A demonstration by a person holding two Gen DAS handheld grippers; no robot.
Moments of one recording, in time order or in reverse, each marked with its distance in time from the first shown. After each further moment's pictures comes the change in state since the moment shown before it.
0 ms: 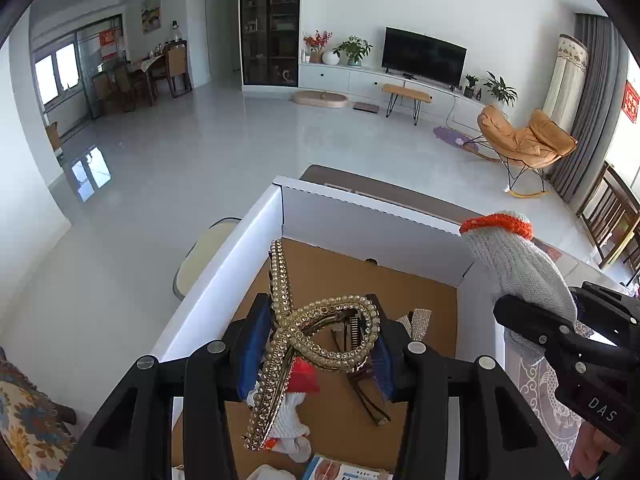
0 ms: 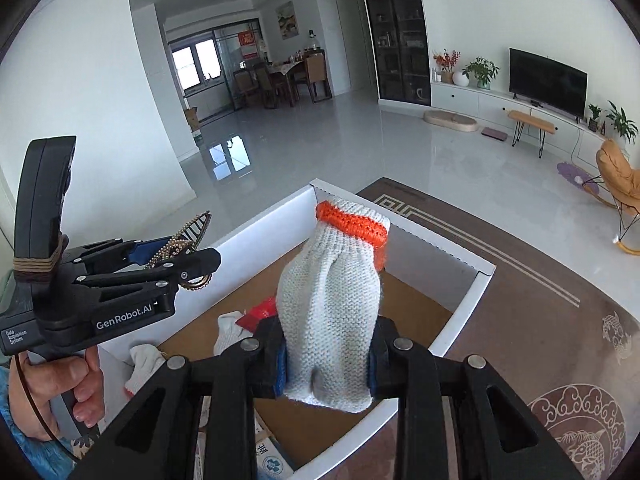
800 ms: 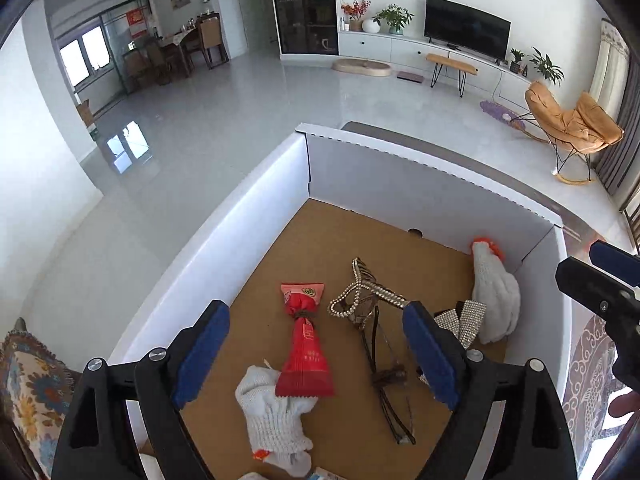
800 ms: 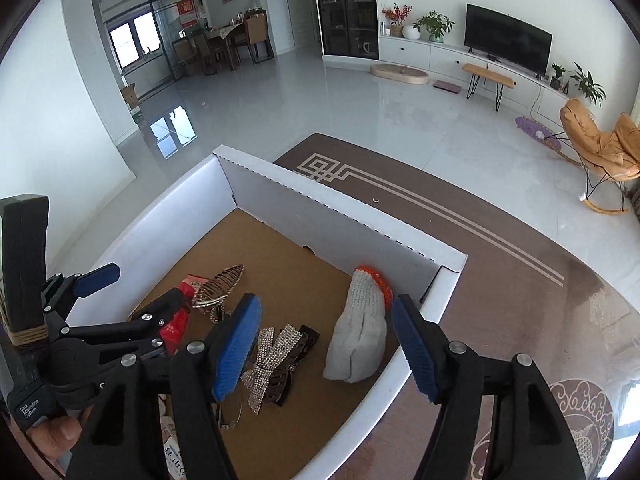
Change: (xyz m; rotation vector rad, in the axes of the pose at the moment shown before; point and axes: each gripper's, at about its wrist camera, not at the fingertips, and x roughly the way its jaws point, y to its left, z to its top) left arm 0.044 -0.026 -0.027 -0.045 0.080 0.179; right arm 0.070 -0.058 0.027 0.092 0.131 -0.166
